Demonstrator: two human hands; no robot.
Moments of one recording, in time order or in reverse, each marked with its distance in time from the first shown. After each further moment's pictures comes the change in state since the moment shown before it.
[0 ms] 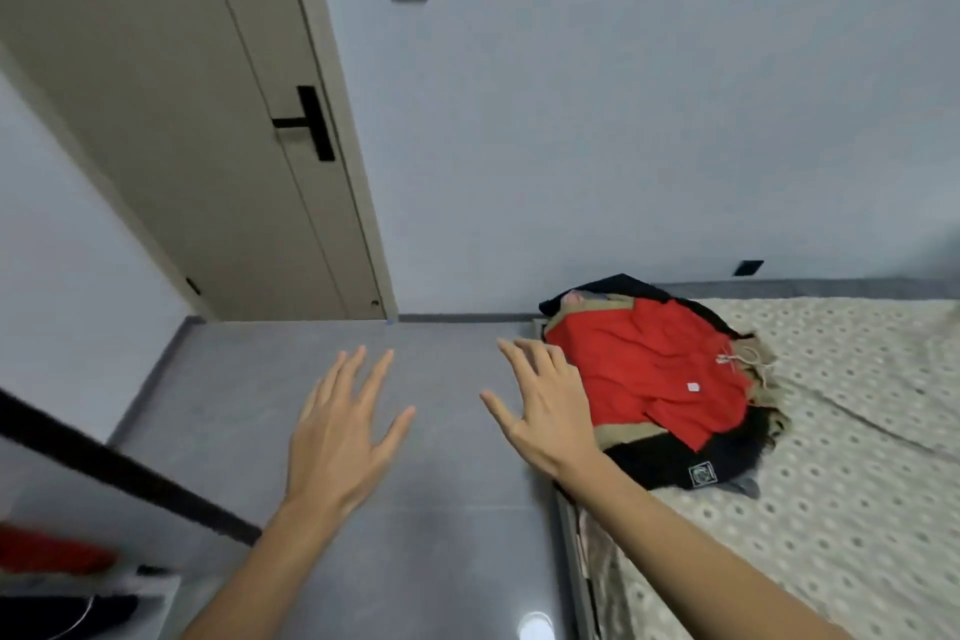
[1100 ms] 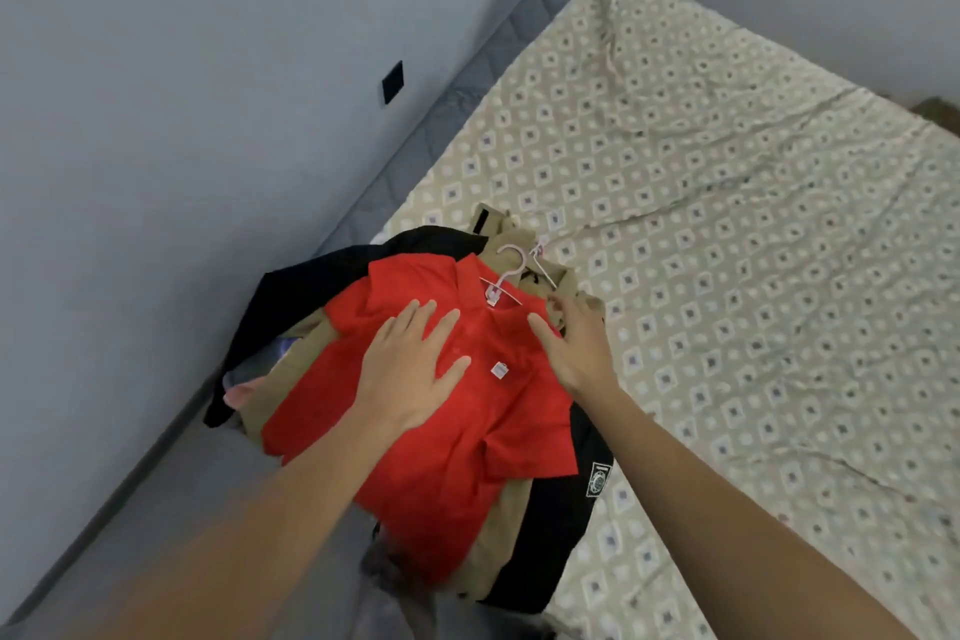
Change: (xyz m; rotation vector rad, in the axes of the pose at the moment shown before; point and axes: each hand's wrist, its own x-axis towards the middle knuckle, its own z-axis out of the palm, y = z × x) left_hand 0.502 0.463 0.586 -0.001 -0.710 1.117; right_hand 0.075 0.665 0.093 0.246 0.268 1.473
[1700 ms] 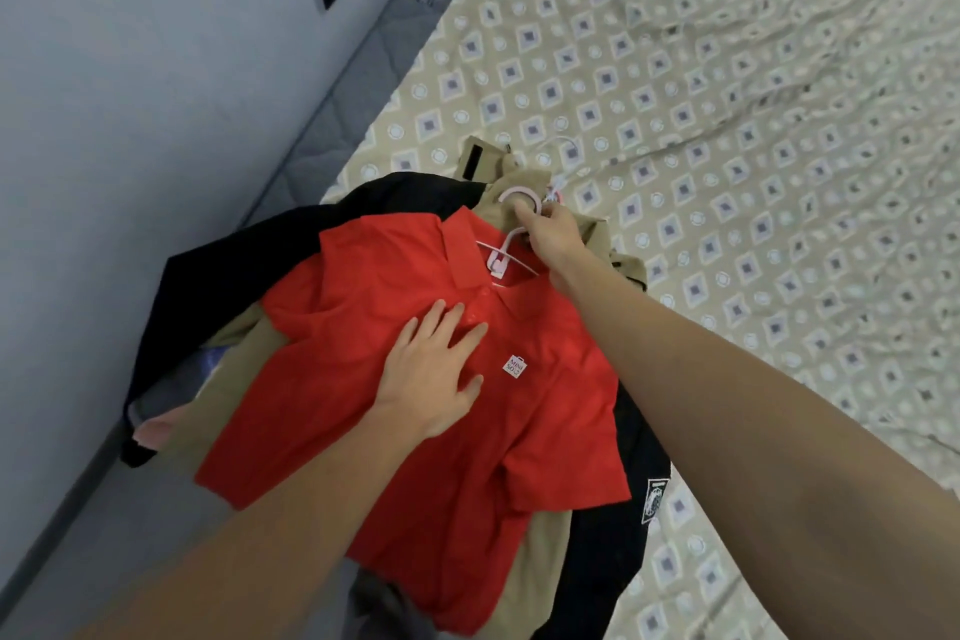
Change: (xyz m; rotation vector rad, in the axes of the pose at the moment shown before) left_hand 0.077 -0.042 0.168 0.044 -0.233 0.167; right_hand 0.187 0.029 0.107 0.534 0.030 0.385
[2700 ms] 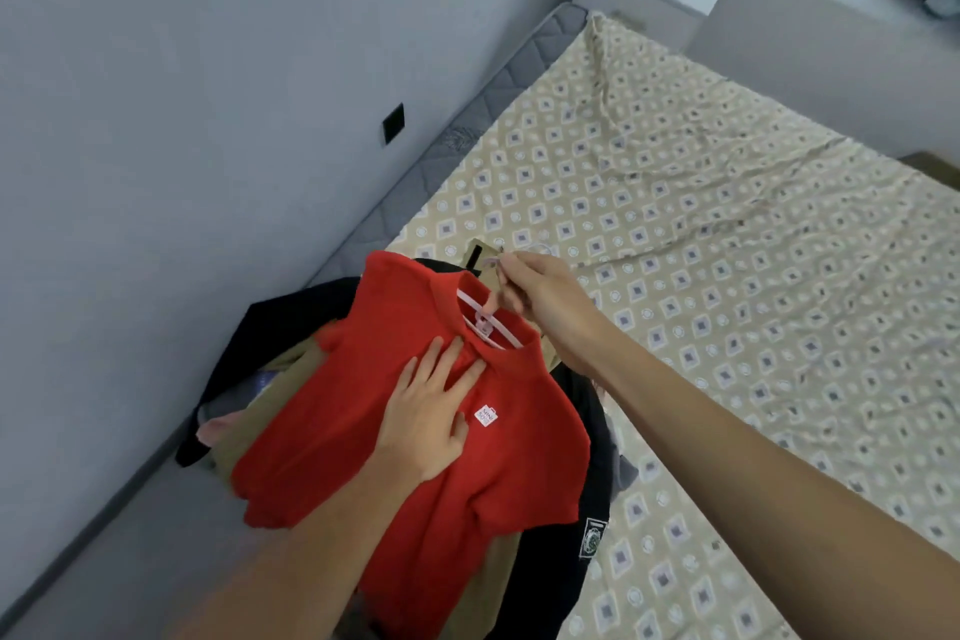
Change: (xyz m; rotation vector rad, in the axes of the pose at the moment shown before) left_hand -0.069 0.070 -0.076 0.003 0.257 -0.078; right_hand -0.211 -0.132 -0.101 0.013 -0.472 -0.328
